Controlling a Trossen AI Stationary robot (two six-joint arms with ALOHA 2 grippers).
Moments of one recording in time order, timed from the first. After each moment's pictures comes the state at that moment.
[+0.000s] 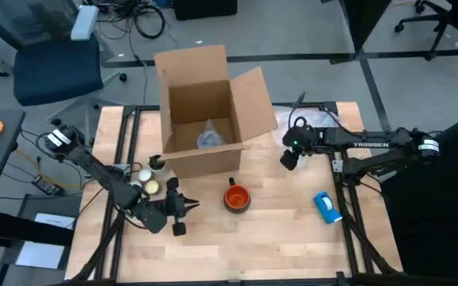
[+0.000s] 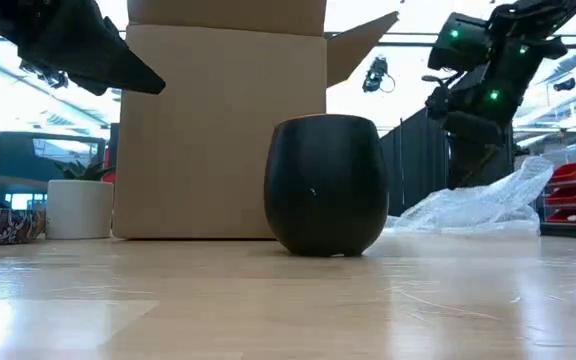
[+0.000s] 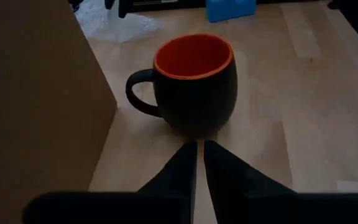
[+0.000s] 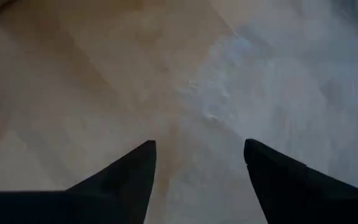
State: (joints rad) left arm -0.68 1.30 0.63 0.02 -0.80 -0.42; right arm -0.28 1.11 0.64 -0.60 0.31 0.17
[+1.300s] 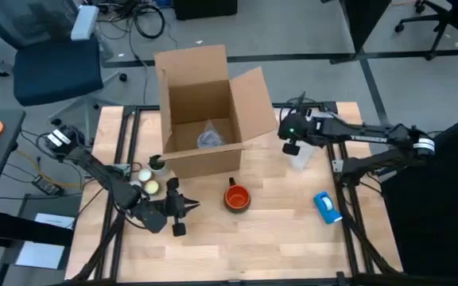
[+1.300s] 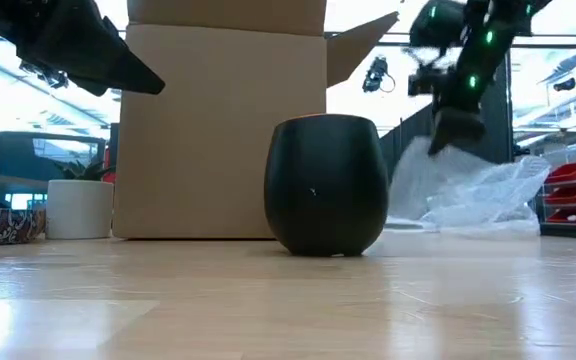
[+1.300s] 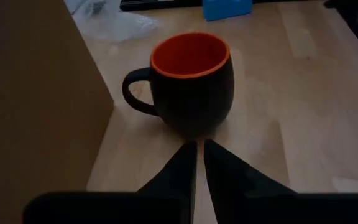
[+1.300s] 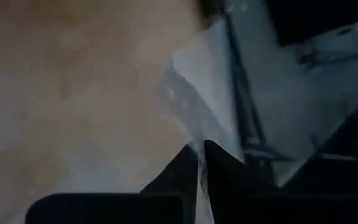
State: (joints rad) left arm -0.68 1.30 0.63 0.02 -0.79 -0.42; right arm -0.31 1.13 0.87 -0.67 0.61 -0.29
